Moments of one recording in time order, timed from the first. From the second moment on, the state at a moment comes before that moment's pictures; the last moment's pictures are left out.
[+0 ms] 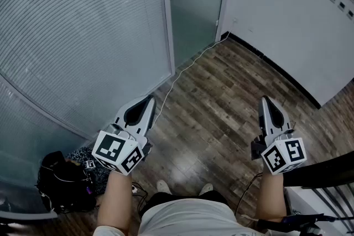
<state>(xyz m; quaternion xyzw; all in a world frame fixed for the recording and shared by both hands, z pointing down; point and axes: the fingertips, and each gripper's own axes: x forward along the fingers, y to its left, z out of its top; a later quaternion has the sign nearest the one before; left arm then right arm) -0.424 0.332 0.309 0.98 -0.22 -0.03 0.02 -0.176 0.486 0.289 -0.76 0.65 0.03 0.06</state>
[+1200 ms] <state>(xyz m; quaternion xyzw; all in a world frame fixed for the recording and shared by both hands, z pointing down) -0.272 0.318 0.318 0.97 -0.25 -0.05 0.02 -0.016 0.480 0.306 -0.74 0.67 0.03 0.05</state>
